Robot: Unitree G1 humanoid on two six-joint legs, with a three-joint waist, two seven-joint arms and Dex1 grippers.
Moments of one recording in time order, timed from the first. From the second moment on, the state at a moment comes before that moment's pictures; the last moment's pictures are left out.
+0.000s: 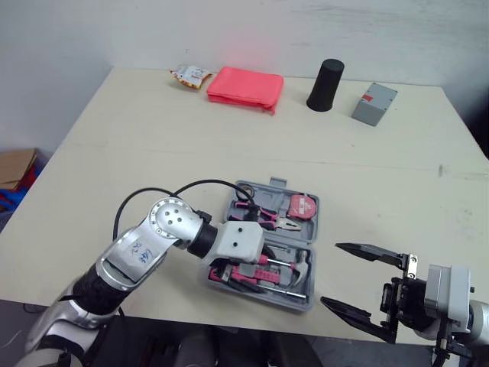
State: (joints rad) left arm -0.50 0.64 -0.38 -0.44 -0.27 0.51 -1.18; right arm 0.52 -0.70 -0.37 -0.77 0.67 0.06 1.01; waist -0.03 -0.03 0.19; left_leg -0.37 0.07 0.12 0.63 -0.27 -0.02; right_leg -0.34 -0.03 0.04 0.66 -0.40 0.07
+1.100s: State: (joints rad) left arm -0.33 0.65 -0.47 -0.24 0.03 0.01 -1.07; right arm 0.61 -0.62 -0.40 -0.60 0.59 -0.13 1.13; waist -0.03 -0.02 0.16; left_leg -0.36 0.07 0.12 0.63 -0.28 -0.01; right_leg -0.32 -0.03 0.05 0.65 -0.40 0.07
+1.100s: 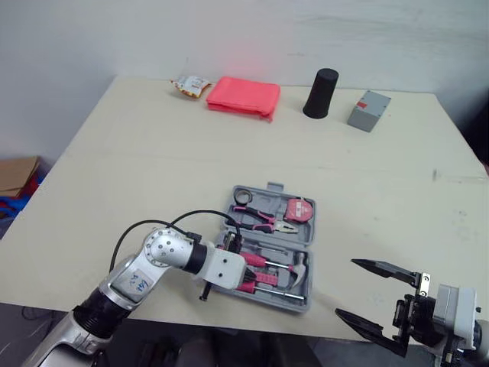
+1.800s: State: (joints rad) left arm -0.19 0.58 -0.32 -0.25 -0.28 0.13 -1.10; right arm 0.61 -0.60 -0.36 -0.55 0.57 -0.20 1.14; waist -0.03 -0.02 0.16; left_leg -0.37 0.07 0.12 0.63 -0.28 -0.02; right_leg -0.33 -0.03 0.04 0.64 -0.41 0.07
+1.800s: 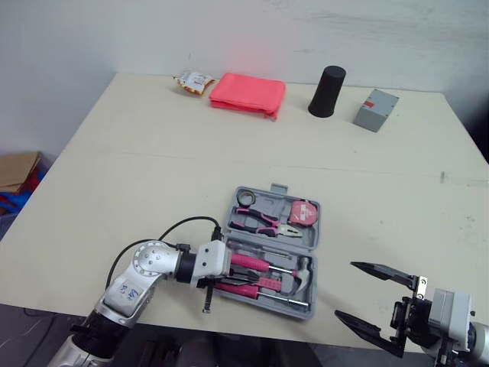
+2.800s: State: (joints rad) left arm -0.17 0.61 -0.41 -0.28 -0.19 0.21 -1.01; right arm 0.64 -0.60 -0.36 -0.53 0.57 -0.20 1.15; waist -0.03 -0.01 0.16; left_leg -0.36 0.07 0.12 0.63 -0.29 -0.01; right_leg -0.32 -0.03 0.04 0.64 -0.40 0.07
